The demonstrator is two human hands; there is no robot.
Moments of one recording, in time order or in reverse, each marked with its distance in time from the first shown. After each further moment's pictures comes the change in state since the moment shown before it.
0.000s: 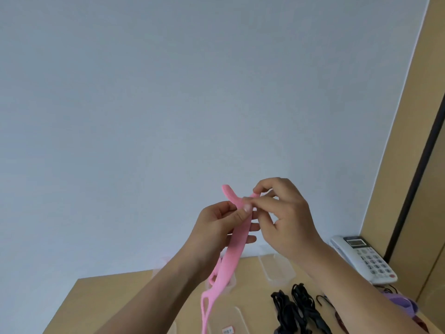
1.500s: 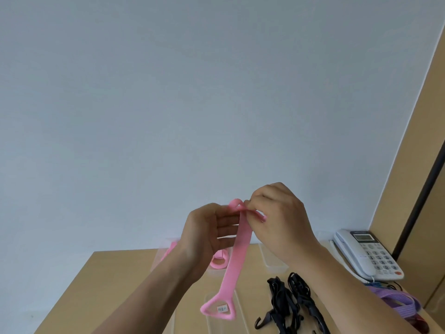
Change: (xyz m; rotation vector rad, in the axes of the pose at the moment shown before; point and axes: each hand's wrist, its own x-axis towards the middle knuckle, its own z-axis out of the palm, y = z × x) left_hand -0.022 -0.013 0.029 -0.155 0.197 -0.186; right_hand -0.026 0.002 -0.019 -0.055 -0.162 0.096
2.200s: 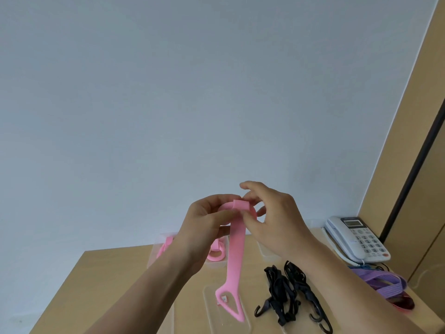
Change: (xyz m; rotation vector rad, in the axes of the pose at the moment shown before) left_hand 0.008 -0.006 -0.018 0.243 -0.091 0.175; right_hand -0.009 -0.008 0.012 0.310 -0.182 0.261
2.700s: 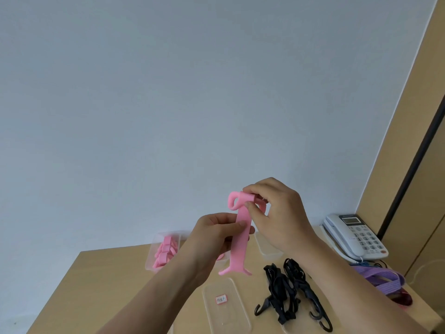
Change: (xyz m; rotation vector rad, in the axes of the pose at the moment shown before) left_hand -0.002 -0.021 0.005 -0.031 0.009 -0.253; right_hand 0.007 0.002 0.002 -0.101 0.156 -0.077
